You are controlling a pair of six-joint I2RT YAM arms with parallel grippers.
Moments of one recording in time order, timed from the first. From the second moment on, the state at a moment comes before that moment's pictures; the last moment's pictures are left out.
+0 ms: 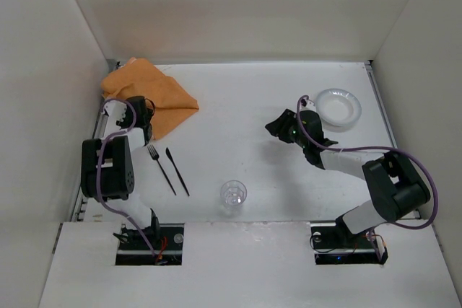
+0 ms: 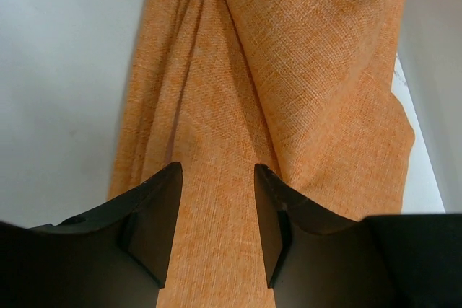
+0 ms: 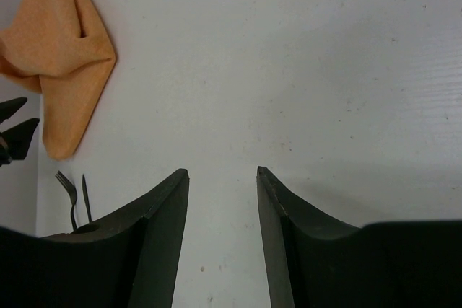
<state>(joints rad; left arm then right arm) 0.09 1.64 0.78 0.27 -0.43 -0.98 0.45 1.50 0.64 0.43 -0.02 0.80</state>
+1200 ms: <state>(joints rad) -0.33 1.91 1.17 0.17 -0.37 -0.84 0.45 1.52 0.65 0.43 -0.02 0.79</state>
